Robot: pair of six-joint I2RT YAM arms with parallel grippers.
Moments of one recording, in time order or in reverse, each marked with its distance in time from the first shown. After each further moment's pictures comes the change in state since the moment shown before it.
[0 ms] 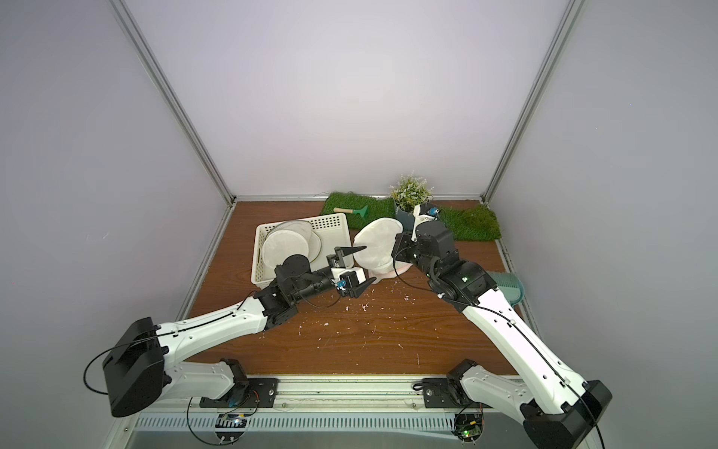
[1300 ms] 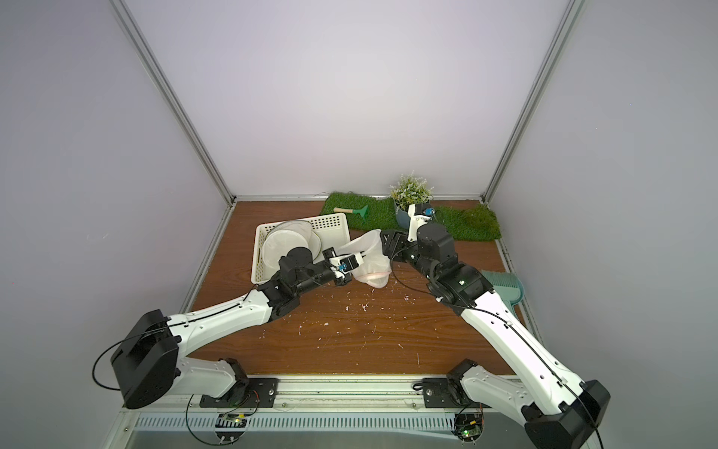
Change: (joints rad) left arm 0.103 0.036 0.013 -0.034 -0.012 -0.161; right arm -0.005 -0.051 -0.054 0.150 -0.047 -0.112
